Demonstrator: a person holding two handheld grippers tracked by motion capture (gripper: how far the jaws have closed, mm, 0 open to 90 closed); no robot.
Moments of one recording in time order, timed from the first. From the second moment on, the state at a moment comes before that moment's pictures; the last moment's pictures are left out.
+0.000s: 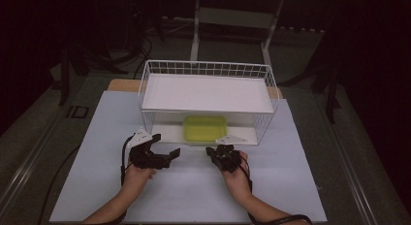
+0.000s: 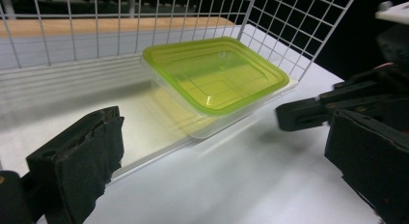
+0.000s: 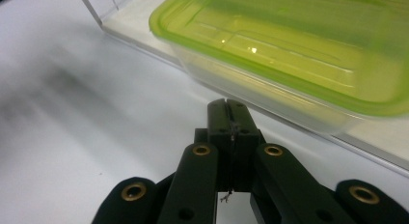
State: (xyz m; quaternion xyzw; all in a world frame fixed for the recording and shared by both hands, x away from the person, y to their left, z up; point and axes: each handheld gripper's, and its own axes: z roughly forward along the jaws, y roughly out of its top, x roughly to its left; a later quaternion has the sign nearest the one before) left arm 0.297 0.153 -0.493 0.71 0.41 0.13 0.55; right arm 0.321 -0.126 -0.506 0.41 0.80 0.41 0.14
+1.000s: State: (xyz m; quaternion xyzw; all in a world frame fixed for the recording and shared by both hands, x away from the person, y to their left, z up) left arm 0.297 0.155 -0.499 0.72 0.40 0.14 0.55; right arm 0.389 -0.106 -0.524 0.44 0.79 0.39 0.18
